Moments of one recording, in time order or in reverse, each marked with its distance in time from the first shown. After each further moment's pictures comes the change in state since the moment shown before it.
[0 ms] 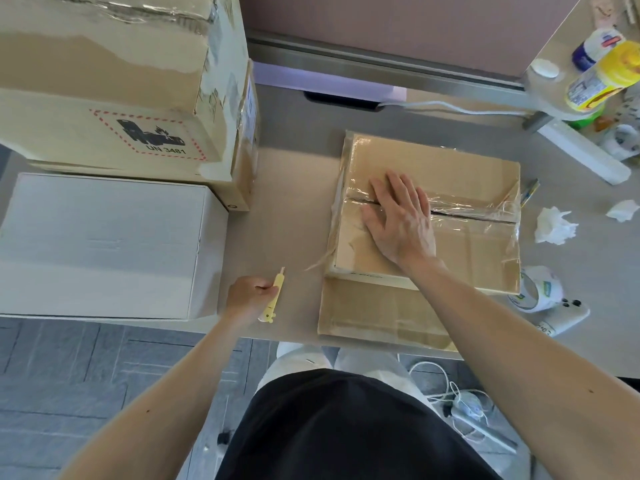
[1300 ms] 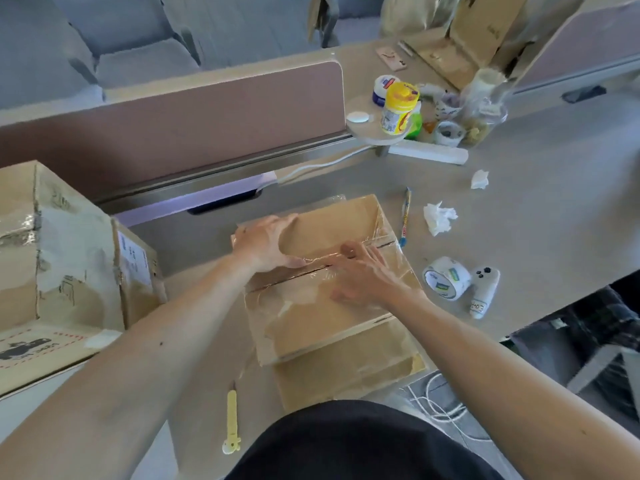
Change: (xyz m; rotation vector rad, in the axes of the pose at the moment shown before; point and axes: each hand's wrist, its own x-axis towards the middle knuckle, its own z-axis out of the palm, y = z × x) left_hand 0.038 0.315 0.045 1.034 -0.065 0.906; right_hand -0.034 0.087 -0.058 0.172 -0.207 0.247
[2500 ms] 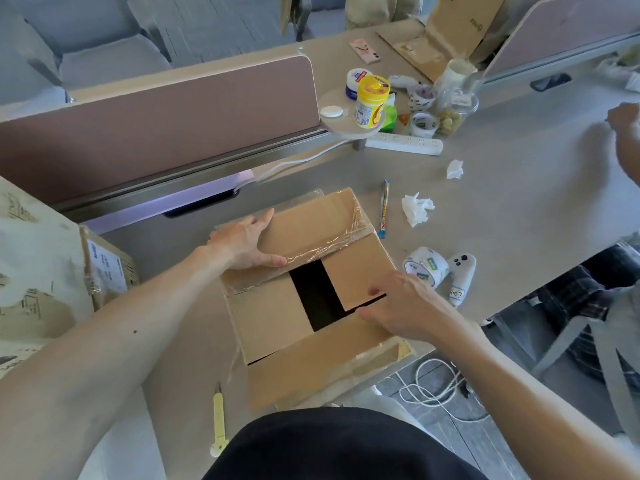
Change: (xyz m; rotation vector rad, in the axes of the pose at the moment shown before) left_hand 0.007 0.000 -0.010 0.089 -0.187 0.021; right_hand -0.108 -0.011 -0.072 0.113 -0.125 0.355
